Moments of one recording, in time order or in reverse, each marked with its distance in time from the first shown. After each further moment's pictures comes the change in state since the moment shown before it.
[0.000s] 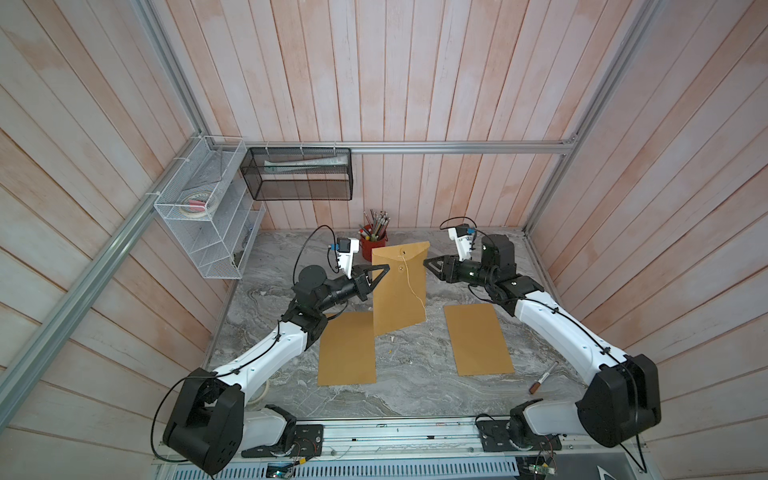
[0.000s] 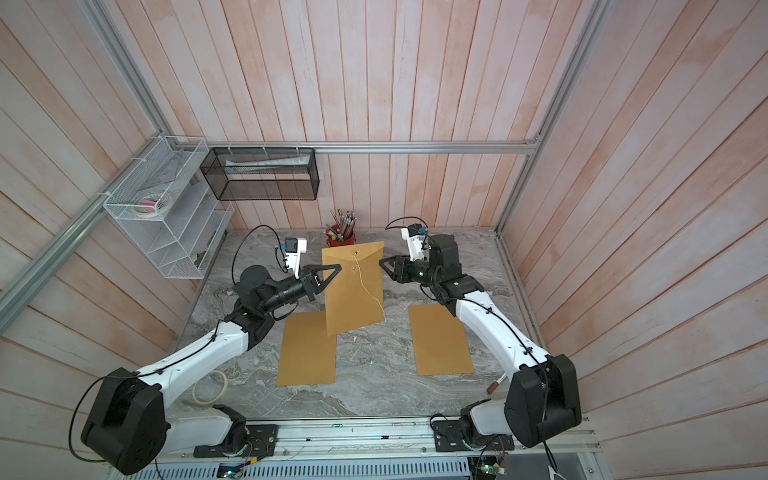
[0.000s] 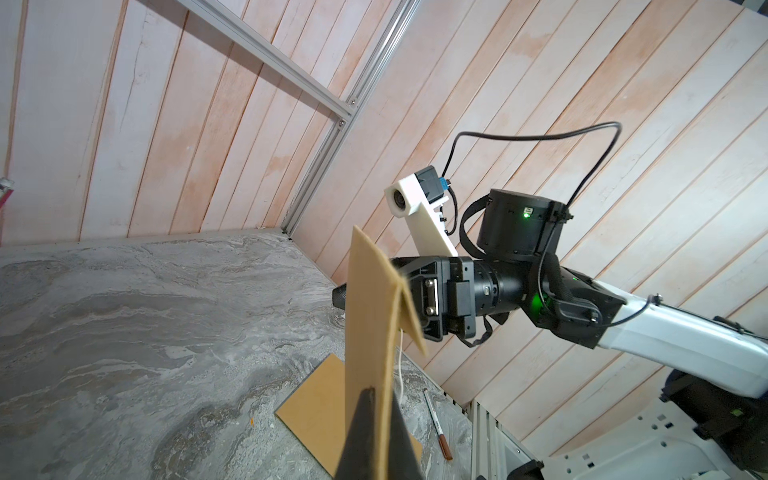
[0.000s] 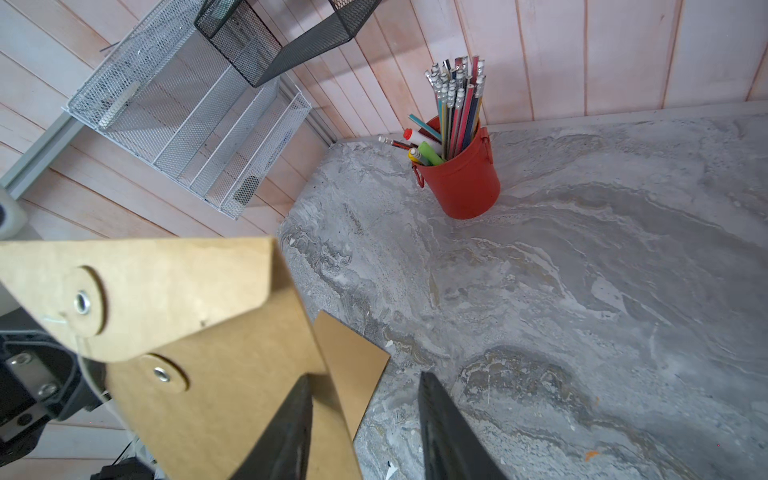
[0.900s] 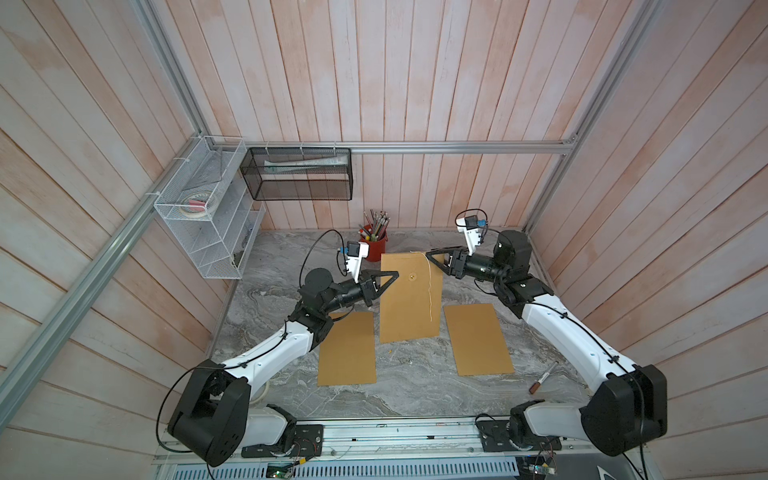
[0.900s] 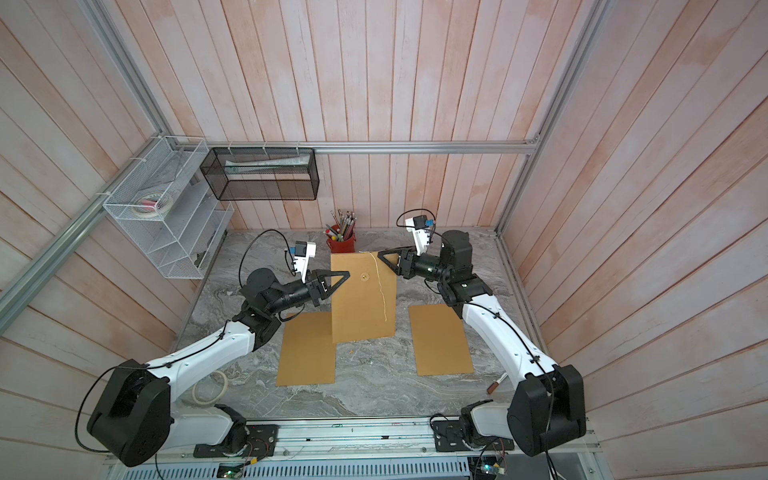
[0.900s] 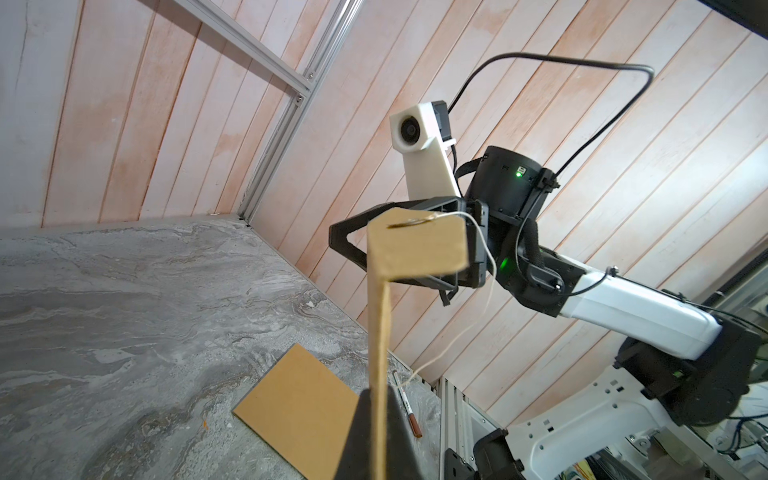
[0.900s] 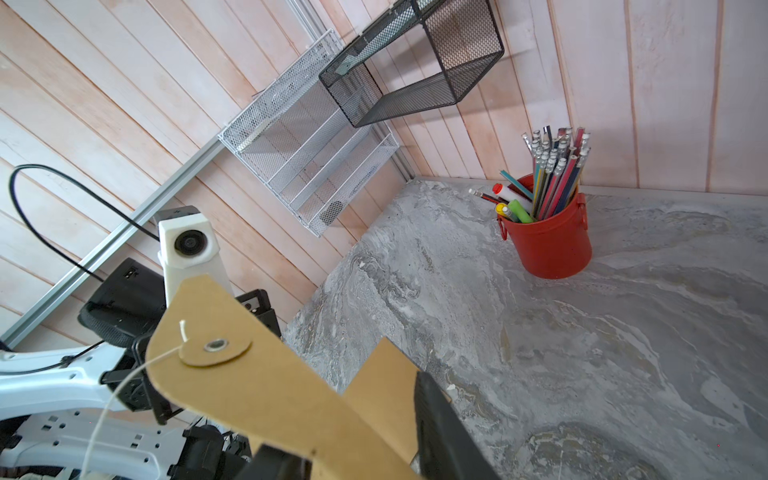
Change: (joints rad) left arm -0.037 0.043 -0.011 0.101 0.084 -0.040; right arm -0.054 -0.051 -0.023 0.202 -0.245 0.076
